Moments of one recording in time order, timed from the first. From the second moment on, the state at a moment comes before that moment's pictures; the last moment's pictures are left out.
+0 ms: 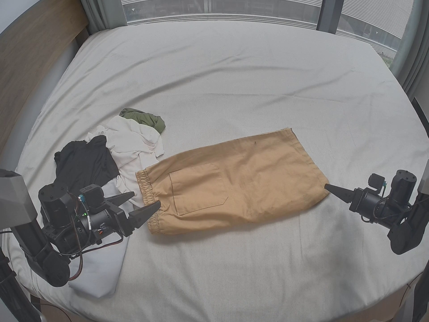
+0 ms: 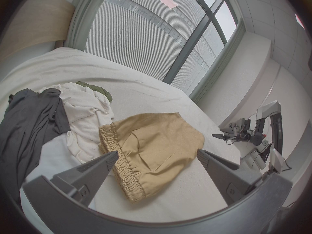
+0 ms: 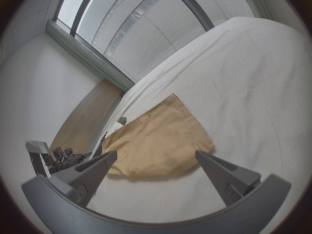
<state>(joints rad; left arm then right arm) -0.21 1.97 -0.26 -1.55 -0.45 -0.20 -0.04 2.05 -0.34 -1.52 0.66 0.46</state>
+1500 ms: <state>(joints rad) -0.17 1.99 -0.26 -1.55 -0.45 -0.24 0.09 2.35 -0.58 -1.54 0.60 0.55</state>
